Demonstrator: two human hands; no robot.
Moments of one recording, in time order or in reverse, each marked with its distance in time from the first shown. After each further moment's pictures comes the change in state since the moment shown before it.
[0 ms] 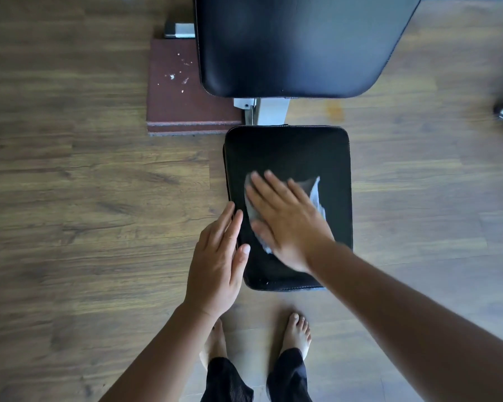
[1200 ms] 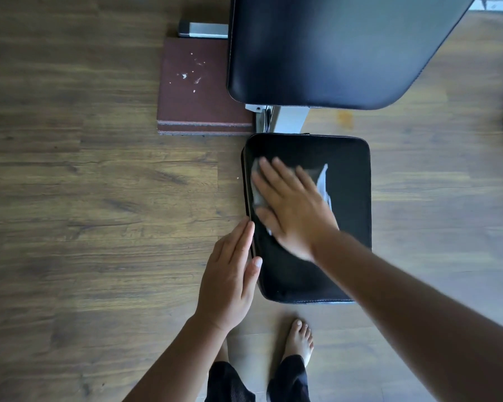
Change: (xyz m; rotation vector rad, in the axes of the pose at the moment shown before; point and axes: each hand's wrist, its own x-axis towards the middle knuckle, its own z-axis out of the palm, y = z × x) left_hand -0.010 -0.008 0.003 -0.122 0.012 -0.030; right_hand 0.040 -0.005 -0.010 -0.032 0.030 0.017
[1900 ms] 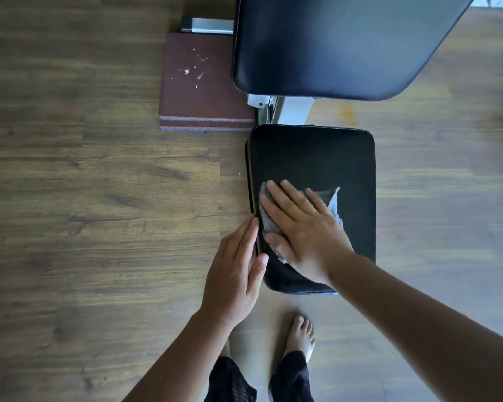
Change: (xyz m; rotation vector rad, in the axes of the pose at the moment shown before) left_hand -0.008 0.002 0.003 -0.044 -0.010 -0.025; right_hand -0.047 -0.006 0.008 0.054 -0.045 -0.055
